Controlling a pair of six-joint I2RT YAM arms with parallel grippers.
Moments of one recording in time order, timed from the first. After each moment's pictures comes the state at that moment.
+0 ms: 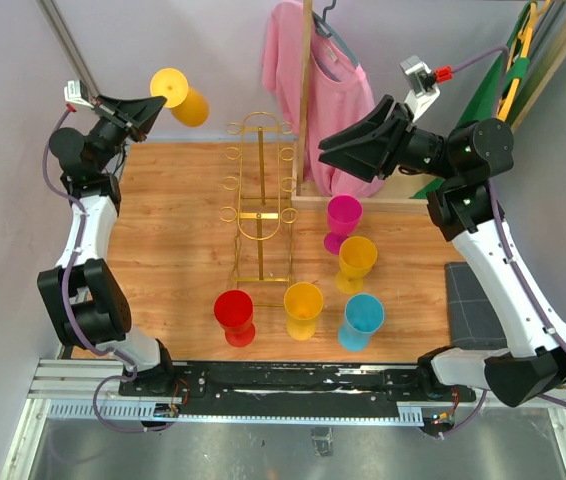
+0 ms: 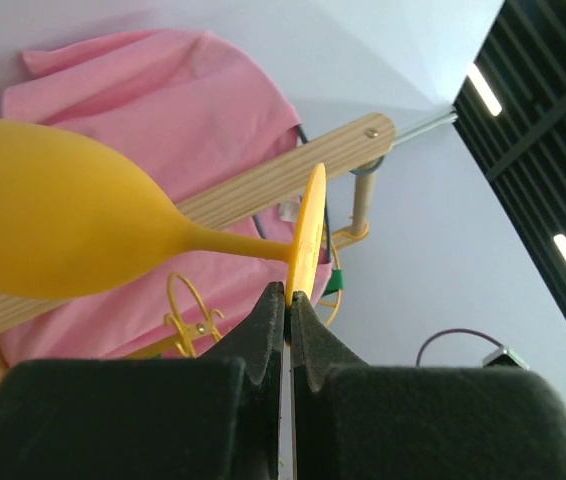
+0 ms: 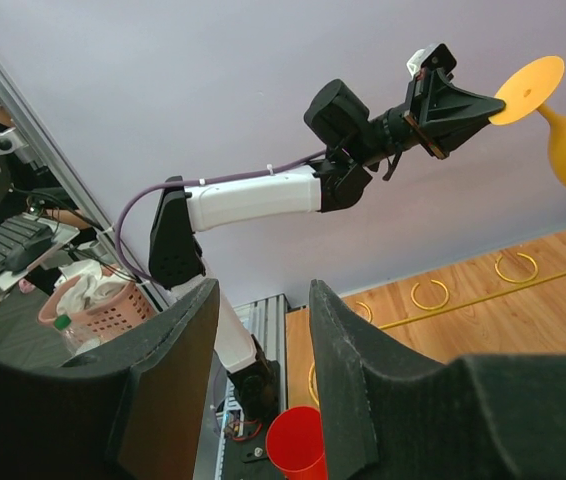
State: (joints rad) left arm 0.27 1.55 1.26 0.82 0.78 -1.59; right arm 0.39 1.28 1.51 0.34 -0.99 0.85
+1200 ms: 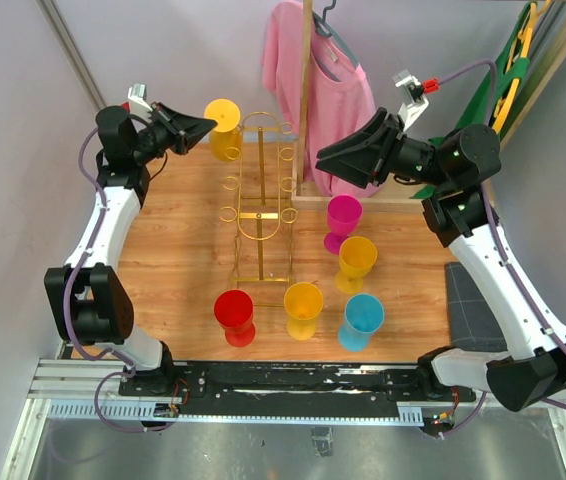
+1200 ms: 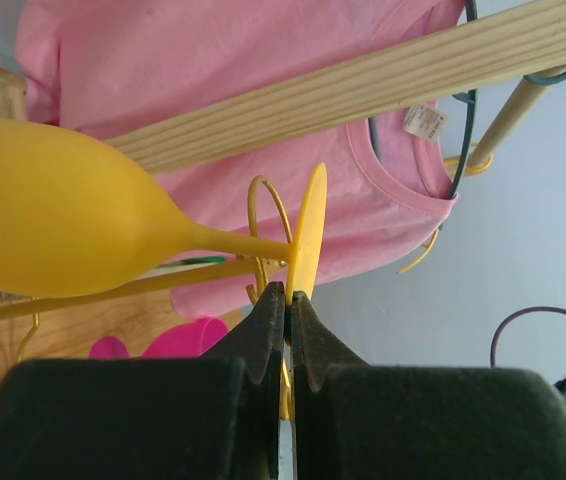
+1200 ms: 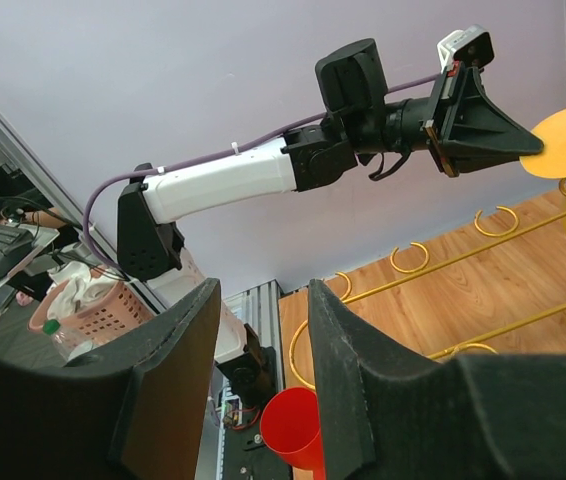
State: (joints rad) left arm 0.06 1.55 1.36 0.20 0.75 -1.20; right arm 0.39 1.25 1.42 0.28 -0.96 0.79
